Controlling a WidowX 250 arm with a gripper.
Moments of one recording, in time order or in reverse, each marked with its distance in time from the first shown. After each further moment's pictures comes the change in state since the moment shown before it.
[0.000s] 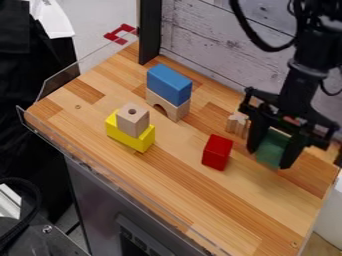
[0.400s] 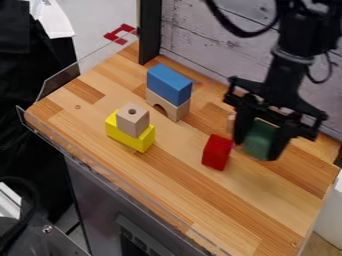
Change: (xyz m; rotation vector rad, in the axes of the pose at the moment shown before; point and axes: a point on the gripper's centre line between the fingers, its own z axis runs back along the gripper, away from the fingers) arm -0.014 0.011 0.016 -0.004 -0.045 0.002
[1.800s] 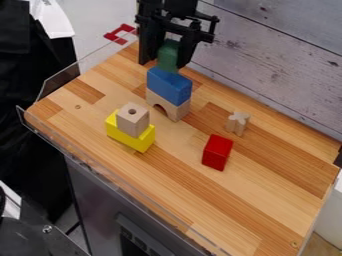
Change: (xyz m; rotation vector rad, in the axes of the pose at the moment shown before) arm 0.031 0.144 0.045 0.004 0.040 0.217
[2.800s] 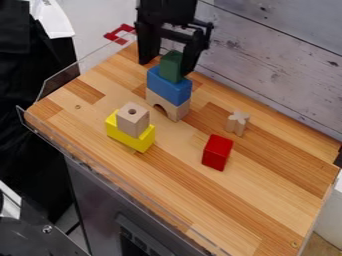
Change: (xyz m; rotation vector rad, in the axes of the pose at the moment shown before) arm 0.015 0.013 -0.023 -0.026 0.077 -0.044
